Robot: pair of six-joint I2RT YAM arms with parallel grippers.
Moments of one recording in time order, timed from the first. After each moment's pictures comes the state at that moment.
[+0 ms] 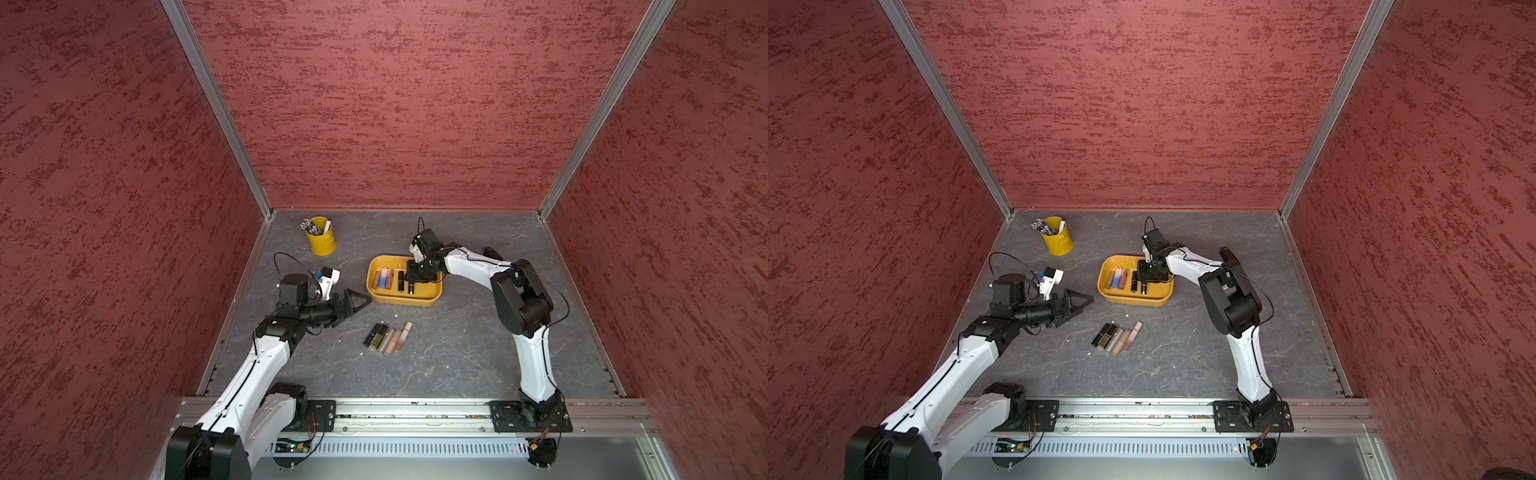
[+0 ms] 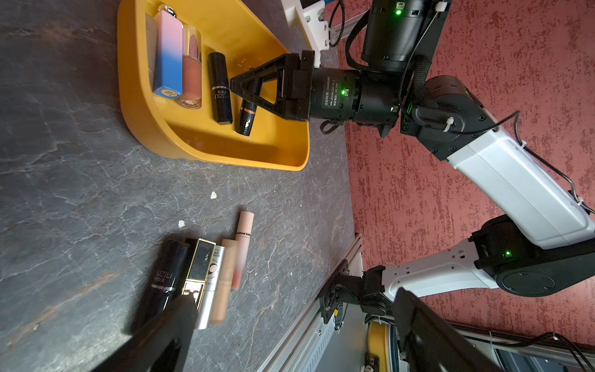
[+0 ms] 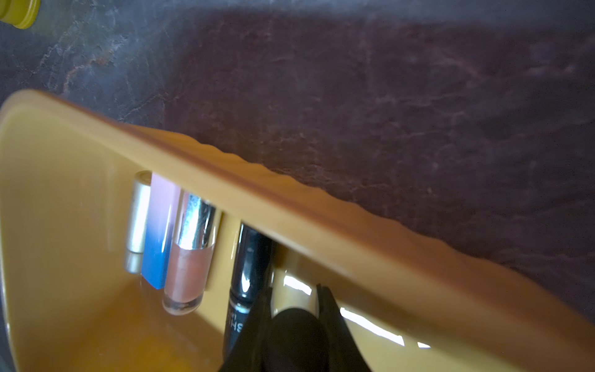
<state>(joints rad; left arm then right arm) -0.12 0.92 0.53 -0.29 0.88 -0.68 0.53 2.15 1.57 -0.50 -0.27 0.48</state>
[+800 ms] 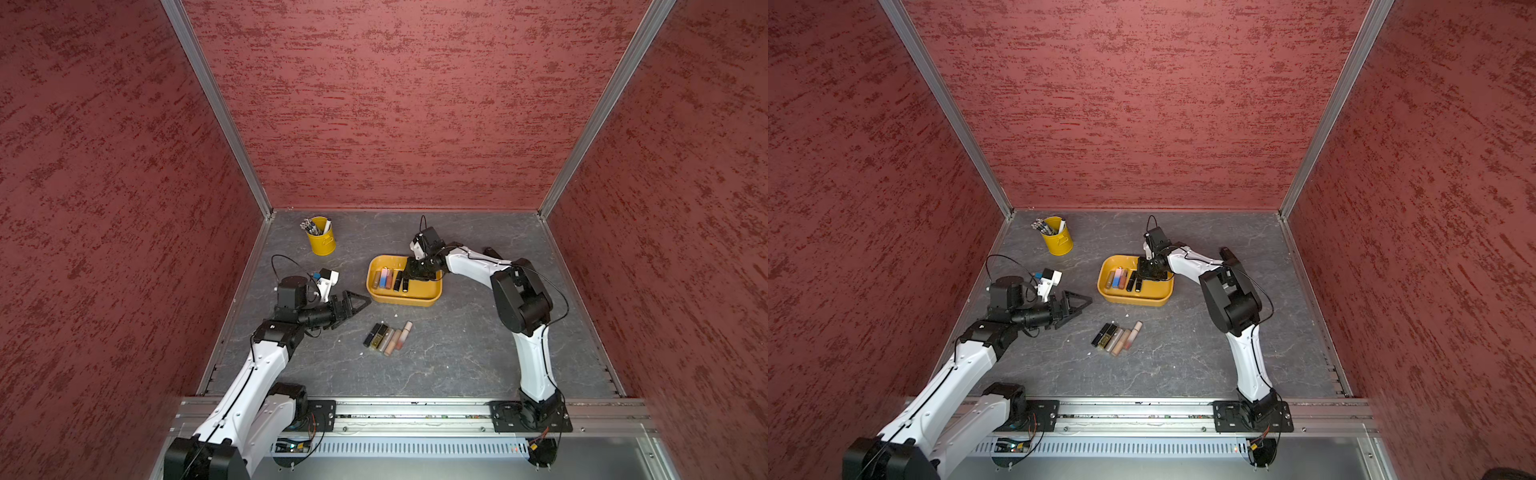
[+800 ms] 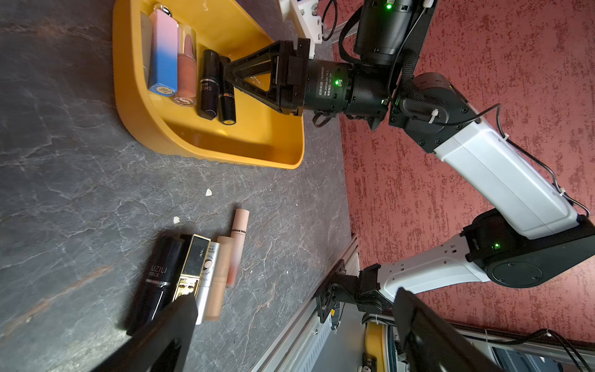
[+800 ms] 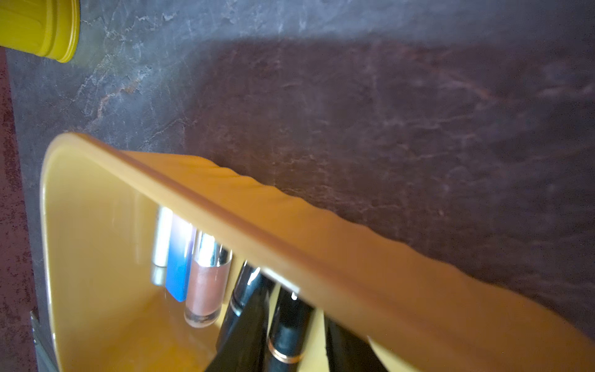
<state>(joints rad) -0.12 0.86 0.52 -0.30 0.88 -0.70 0.51 2.16 1.57 -0.46 -0.33 0.53</state>
